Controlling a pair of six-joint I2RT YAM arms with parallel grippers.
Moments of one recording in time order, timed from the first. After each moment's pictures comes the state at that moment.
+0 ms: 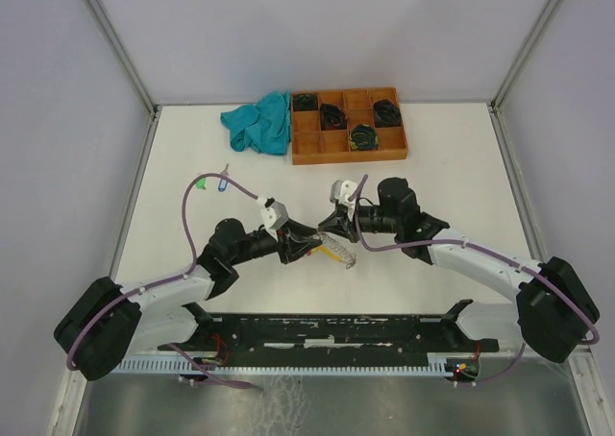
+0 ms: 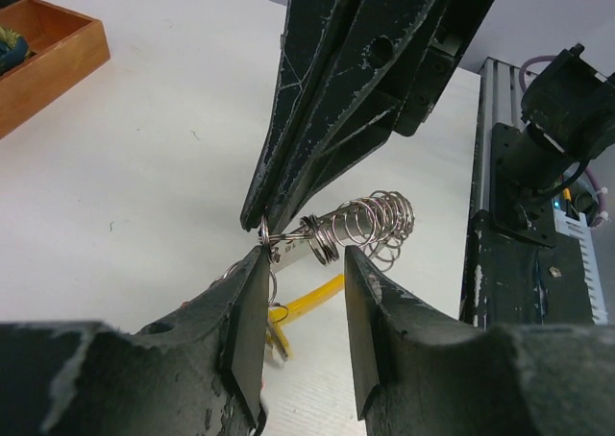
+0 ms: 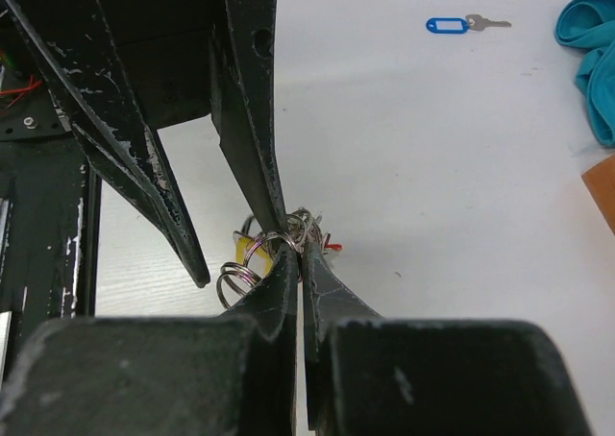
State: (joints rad) left arm -0.70 1.10 0.28 0.83 0.54 -0.18; right arm 0.70 1.25 0.70 0.23 -0.63 -0.28
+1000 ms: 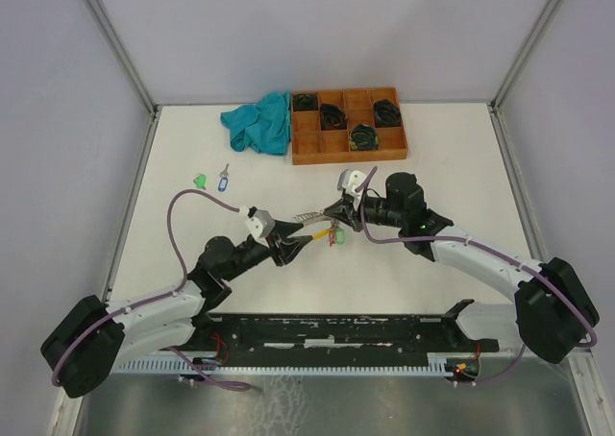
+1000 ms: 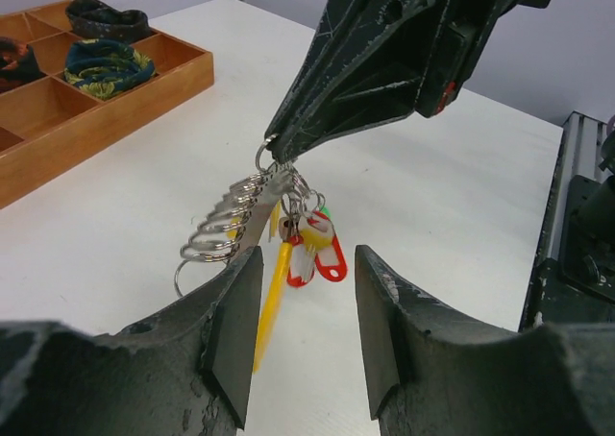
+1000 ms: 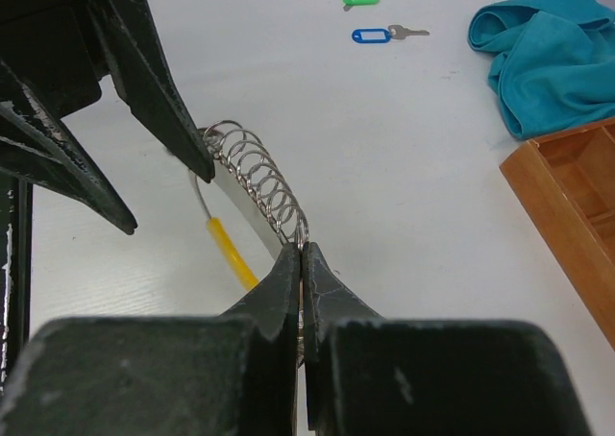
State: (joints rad) left arm -0.77 0.94 0.16 0.88 0.24 -0.13; right arm 0.64 1.25 0.69 0.30 -0.60 -0.27
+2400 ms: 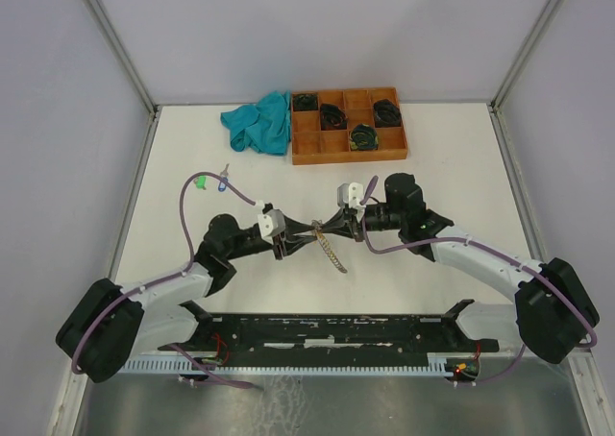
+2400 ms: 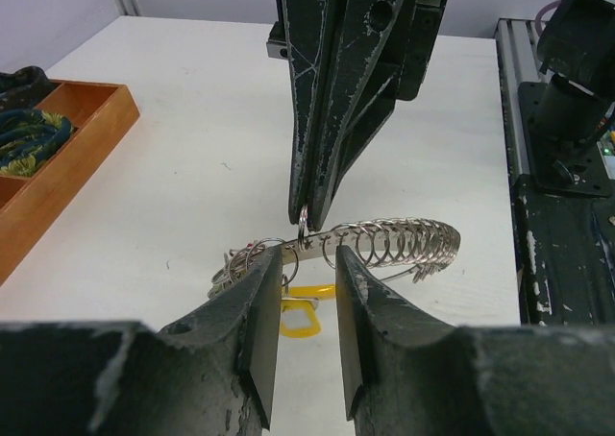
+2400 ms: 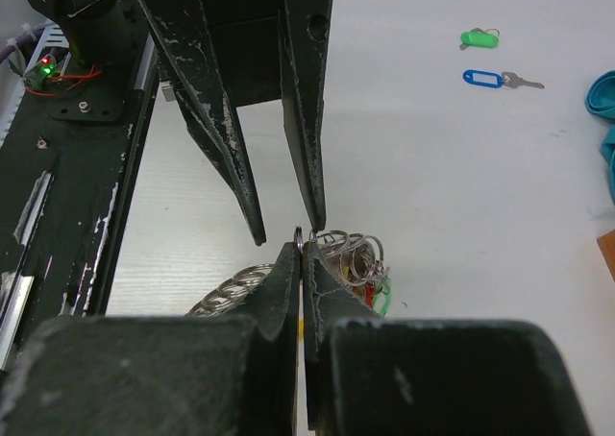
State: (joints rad) left arm -0.62 1.10 0.29 0.86 0.69 0.07; right arm 0.64 1.25 0.69 0.25 -0.86 -0.35
